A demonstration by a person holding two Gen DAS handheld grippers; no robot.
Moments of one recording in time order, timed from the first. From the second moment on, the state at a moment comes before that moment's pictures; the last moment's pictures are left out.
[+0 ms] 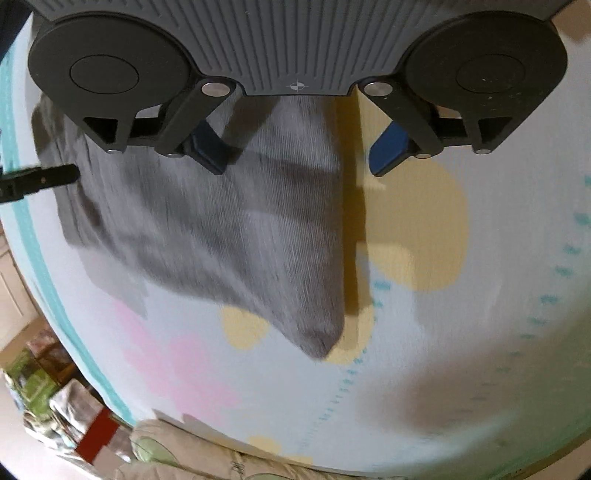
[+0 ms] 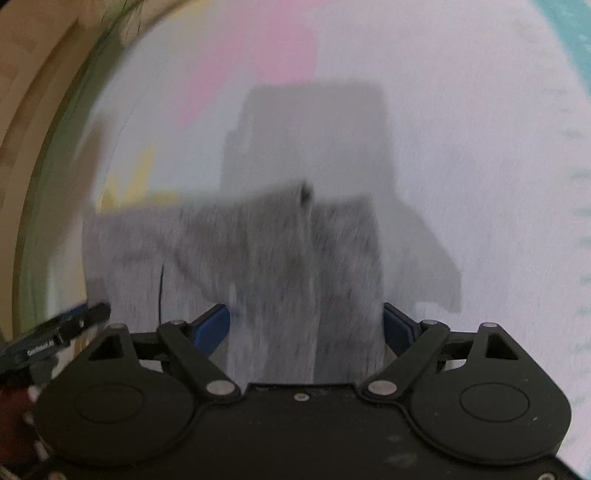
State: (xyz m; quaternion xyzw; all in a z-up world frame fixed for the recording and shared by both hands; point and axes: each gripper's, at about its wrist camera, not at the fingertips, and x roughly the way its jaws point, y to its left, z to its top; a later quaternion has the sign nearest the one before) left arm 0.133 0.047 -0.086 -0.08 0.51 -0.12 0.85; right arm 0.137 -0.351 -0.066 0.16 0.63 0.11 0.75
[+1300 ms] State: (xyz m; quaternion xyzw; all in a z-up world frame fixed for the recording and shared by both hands) left arm 0.151 0.067 0.008 -0.05 0.31 -0.06 0.95; right arm 0.152 -0.244 0.027 0.06 0.39 0.27 0.88
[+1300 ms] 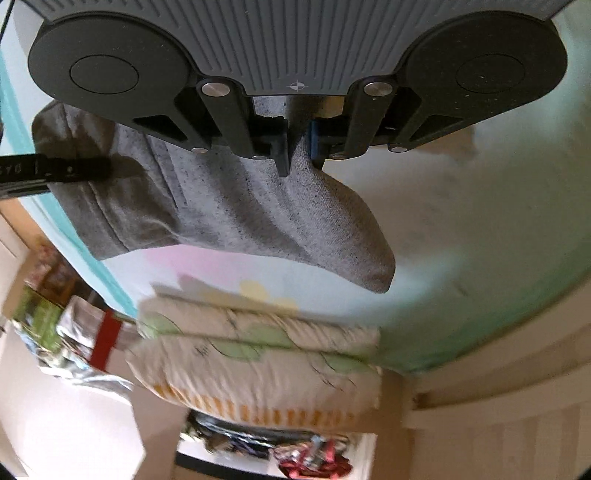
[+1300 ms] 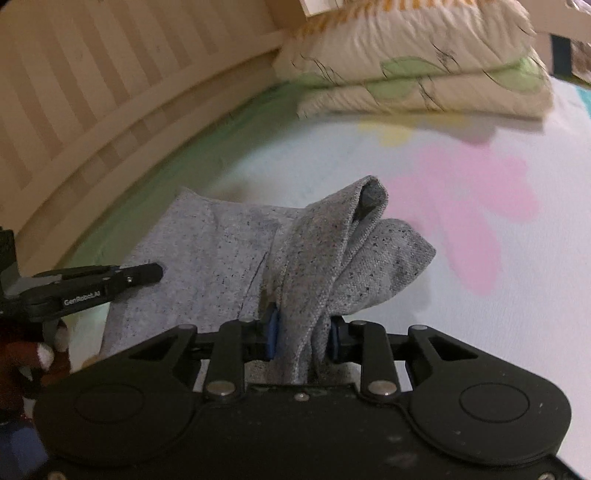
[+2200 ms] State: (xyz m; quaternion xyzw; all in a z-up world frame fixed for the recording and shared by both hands) left arm 0.132 0.059 -0.070 -0.06 0.39 0.00 0.92; right arm 0.142 -0.209 -0.039 -0.08 0.37 0.21 0.90
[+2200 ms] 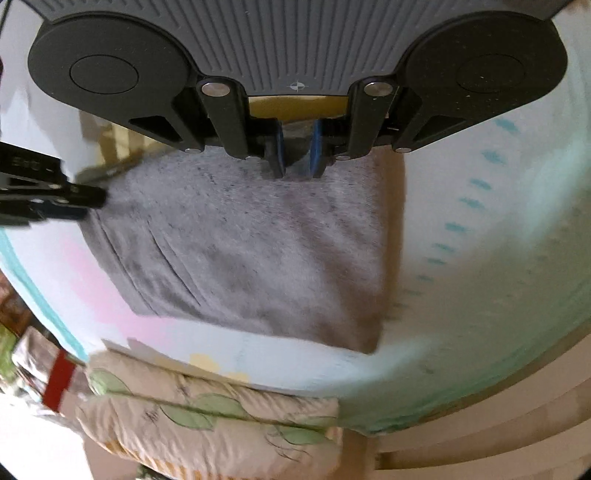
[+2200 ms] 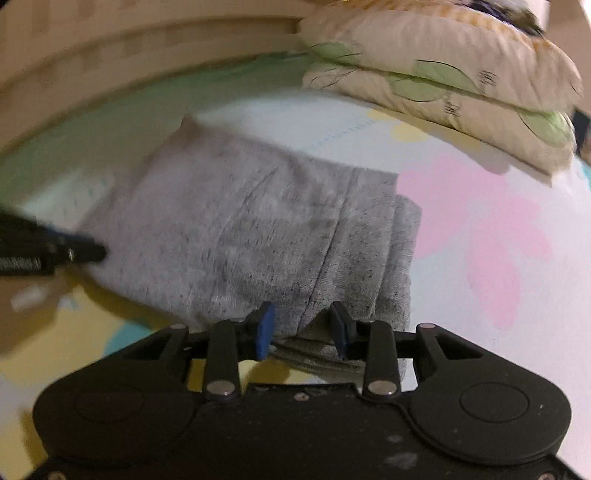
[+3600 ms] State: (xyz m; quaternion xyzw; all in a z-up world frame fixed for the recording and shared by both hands) left arm 0.026 -0.025 -0.049 -0.02 0.33 0.03 0.94; right arm 0.006 -0.232 0.002 0.01 0.31 0.19 0.93
